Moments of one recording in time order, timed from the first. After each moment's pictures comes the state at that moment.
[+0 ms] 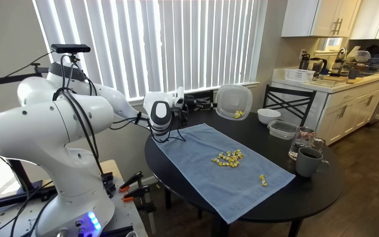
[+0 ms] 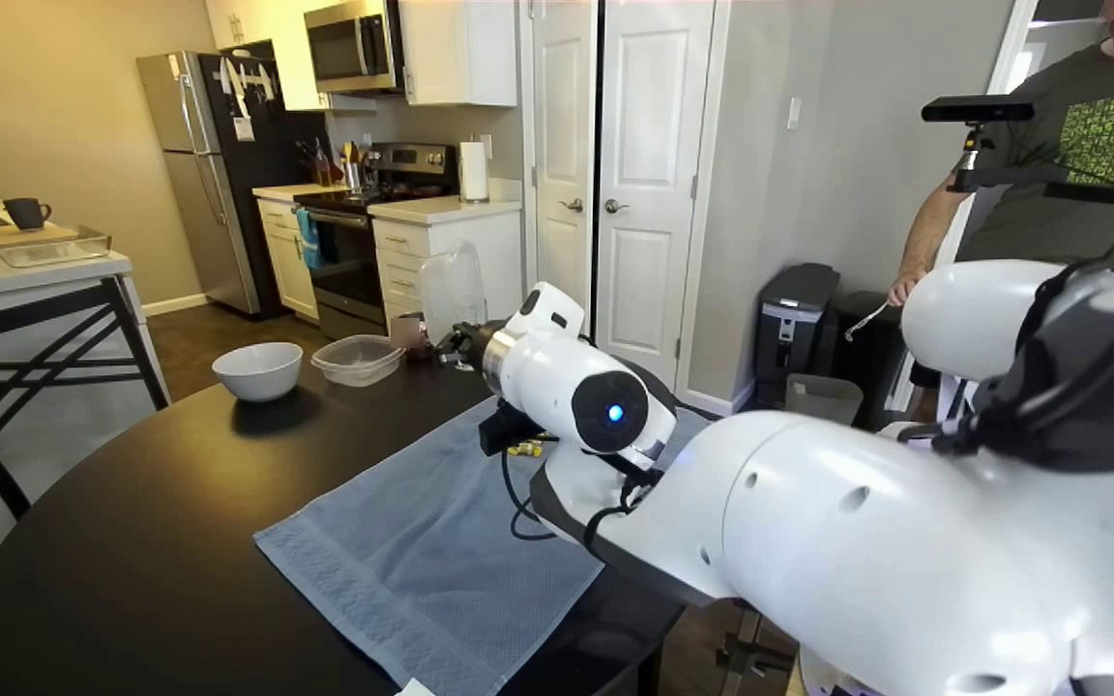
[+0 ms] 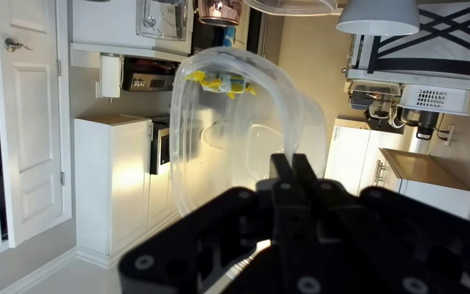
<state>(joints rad) -1.35 -1.43 1.92 -2.44 0.85 3.46 0.75</state>
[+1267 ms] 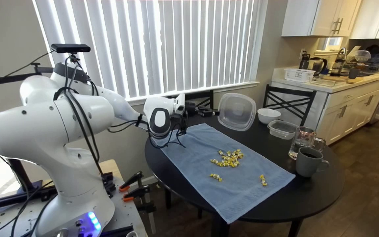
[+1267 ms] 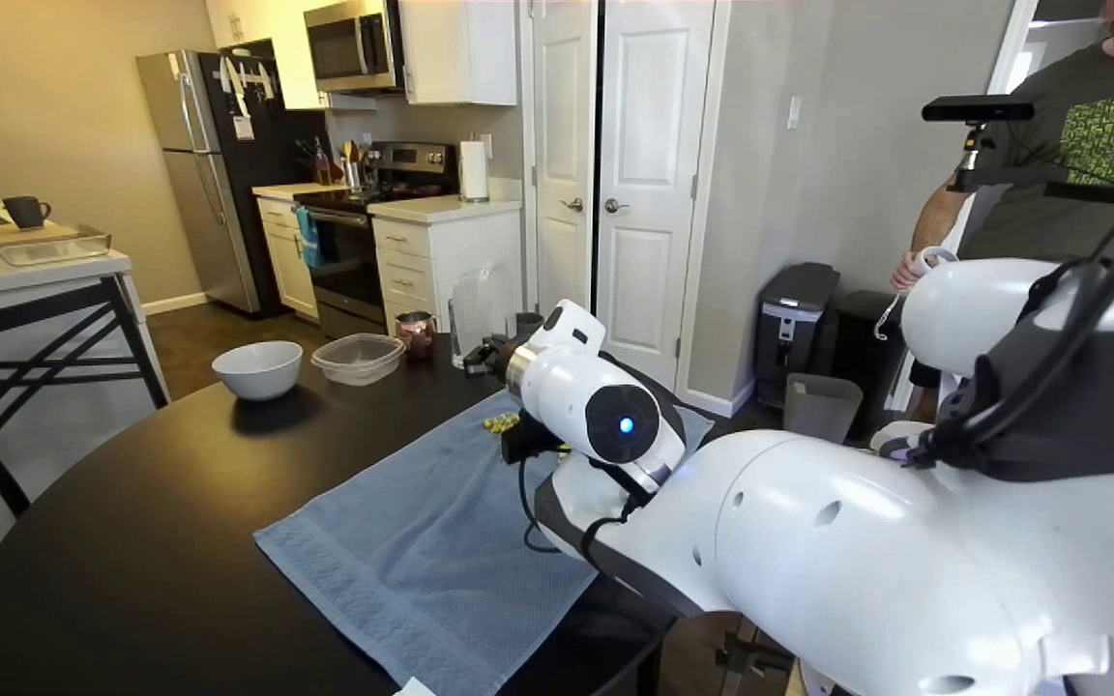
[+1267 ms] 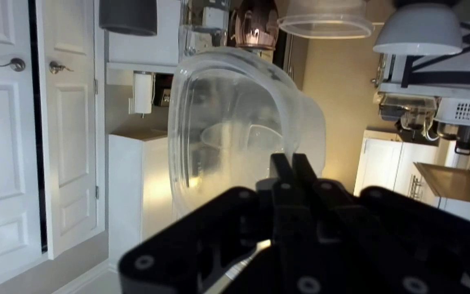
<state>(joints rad) -1.38 -1.42 2.01 -2.45 1.05 3.45 0.64</state>
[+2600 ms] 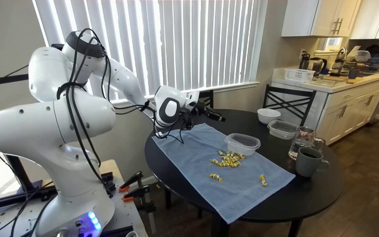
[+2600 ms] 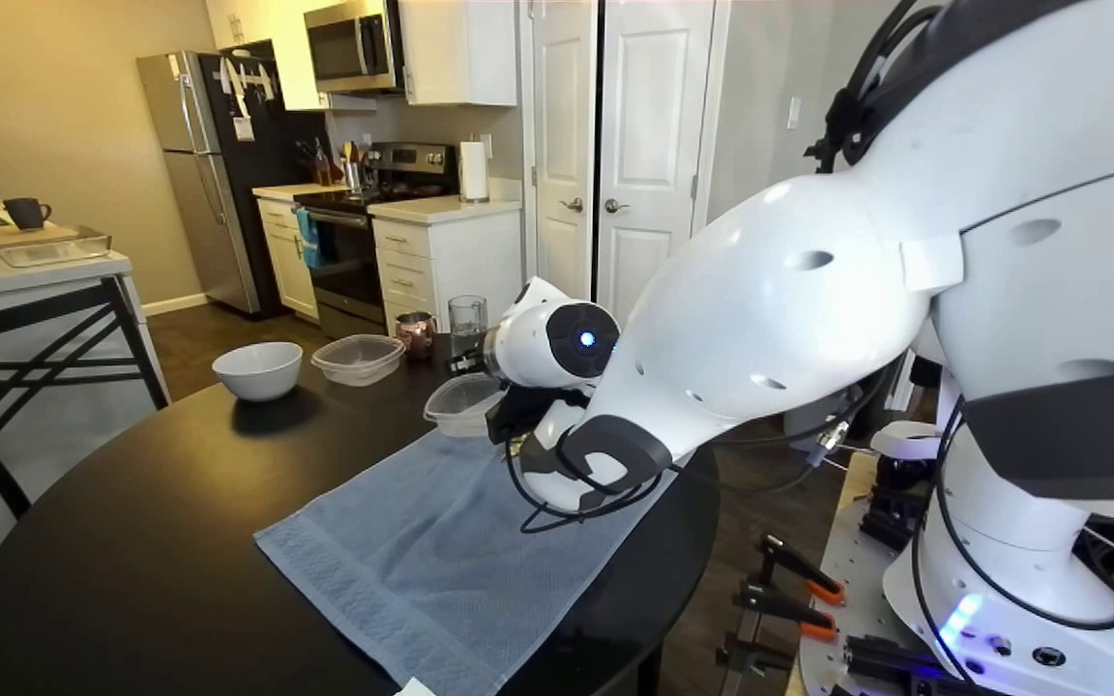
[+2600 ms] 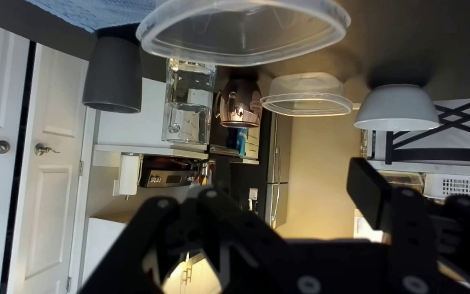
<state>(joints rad) -1.58 -1.06 2.01 -2.41 0.66 3.45 0.65</state>
